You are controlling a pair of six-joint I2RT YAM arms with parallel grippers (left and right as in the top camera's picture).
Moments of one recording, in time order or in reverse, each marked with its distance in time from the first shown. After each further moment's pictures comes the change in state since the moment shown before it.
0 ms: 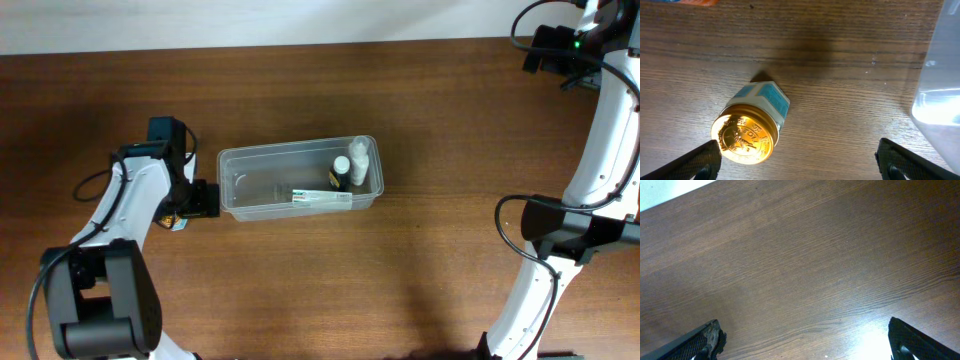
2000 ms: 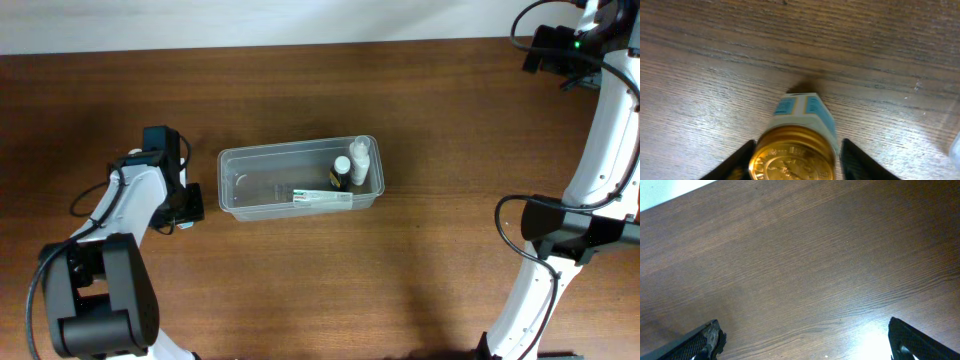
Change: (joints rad) left arm 0.043 0.013 -0.080 0.120 -0.013 -0.089; right arm 0.000 0.000 0.000 0.000 0.000 0.000
